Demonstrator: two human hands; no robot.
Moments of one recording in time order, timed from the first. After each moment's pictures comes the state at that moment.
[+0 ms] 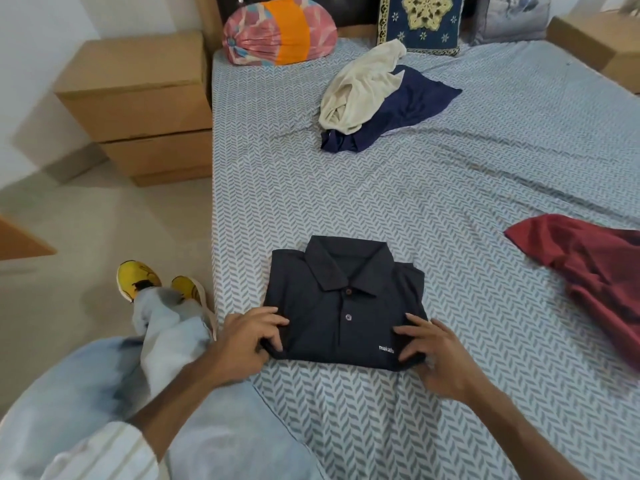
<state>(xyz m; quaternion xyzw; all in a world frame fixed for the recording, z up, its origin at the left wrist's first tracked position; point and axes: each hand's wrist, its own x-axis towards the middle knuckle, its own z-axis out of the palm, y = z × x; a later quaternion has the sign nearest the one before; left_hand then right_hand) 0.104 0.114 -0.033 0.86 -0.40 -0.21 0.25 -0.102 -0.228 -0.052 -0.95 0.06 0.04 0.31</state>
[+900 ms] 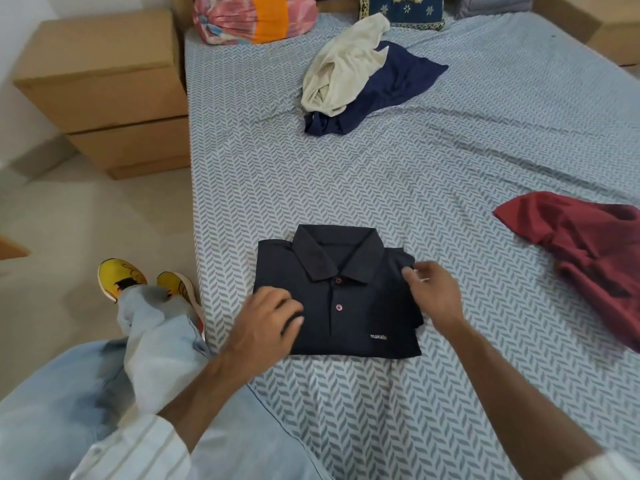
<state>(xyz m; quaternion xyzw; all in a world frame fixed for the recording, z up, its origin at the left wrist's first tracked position) 0.083 0.061 -0.038 0.86 -0.46 0.05 0.20 -0.026 -0.238 -0.025 -0.80 0.45 -0.06 0.38</state>
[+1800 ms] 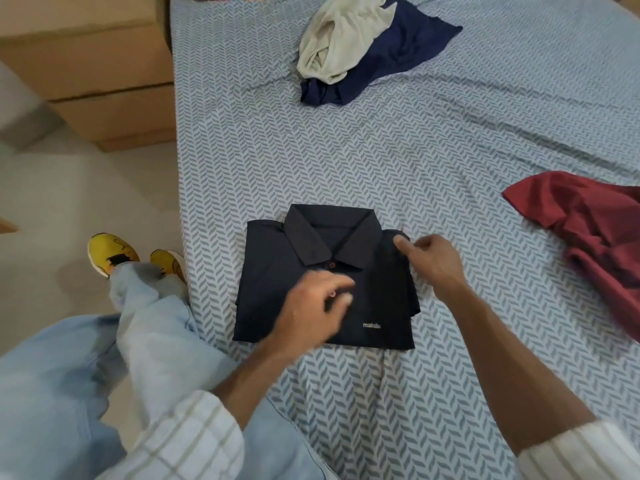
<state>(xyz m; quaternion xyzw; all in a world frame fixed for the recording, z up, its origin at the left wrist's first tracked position) 0.044 -0.025 -0.030 0.83 -0.36 -0.09 0.42 -0.001 -0.265 -0.020 -0.78 0.49 0.00 0.39</state>
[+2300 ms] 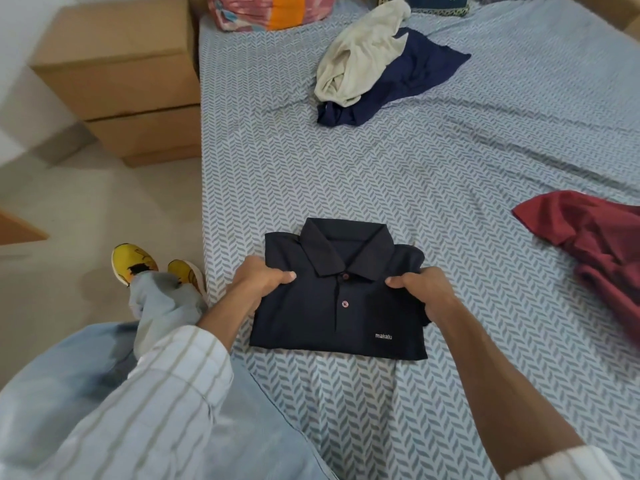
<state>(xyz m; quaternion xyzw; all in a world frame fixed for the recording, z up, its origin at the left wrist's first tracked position) 0.157 0.026 -0.025 0.86 0.09 -0.34 0.36 0.001 -0.237 -0.024 -0.64 0.52 0.09 0.55</state>
